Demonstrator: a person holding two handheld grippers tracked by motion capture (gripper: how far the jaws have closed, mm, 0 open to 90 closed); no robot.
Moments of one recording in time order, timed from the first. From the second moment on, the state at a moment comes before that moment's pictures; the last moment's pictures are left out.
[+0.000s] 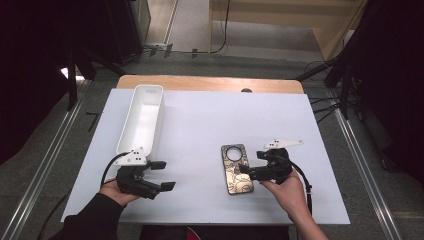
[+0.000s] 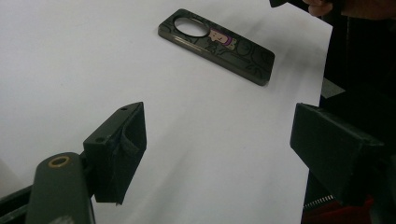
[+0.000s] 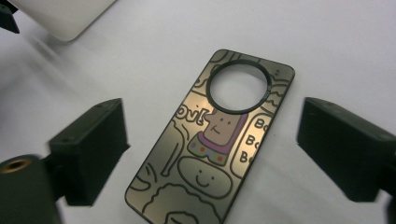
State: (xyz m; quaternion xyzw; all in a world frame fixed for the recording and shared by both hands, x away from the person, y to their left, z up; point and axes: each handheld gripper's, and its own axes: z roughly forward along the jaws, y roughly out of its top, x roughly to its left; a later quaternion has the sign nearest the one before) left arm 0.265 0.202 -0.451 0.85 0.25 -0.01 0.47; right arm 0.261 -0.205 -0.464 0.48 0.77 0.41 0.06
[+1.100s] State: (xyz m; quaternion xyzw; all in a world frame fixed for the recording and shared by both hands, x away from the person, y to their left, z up) left arm 0.266 0.202 -0.451 0.85 0.25 -0.01 0.47; right arm 0.272 -0.162 -0.486 0.57 0.76 0.28 0.10
